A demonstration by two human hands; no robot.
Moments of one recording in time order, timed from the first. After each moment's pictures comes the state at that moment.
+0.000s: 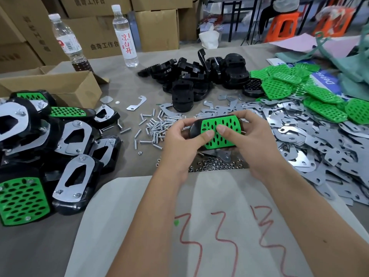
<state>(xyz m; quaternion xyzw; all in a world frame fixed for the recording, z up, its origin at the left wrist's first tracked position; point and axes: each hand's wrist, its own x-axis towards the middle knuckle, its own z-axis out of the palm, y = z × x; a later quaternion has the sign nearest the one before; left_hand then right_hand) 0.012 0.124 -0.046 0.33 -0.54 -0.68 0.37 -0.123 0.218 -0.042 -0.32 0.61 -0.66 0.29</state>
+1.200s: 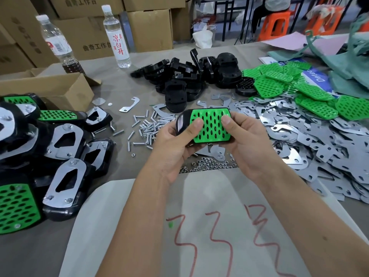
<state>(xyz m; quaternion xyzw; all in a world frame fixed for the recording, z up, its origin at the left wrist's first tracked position) 0.021 0.123 -0.032 0.23 -0.48 -0.77 0.33 -0.118 0.220 -0.036 -0.31 0.49 -0.73 0.37</state>
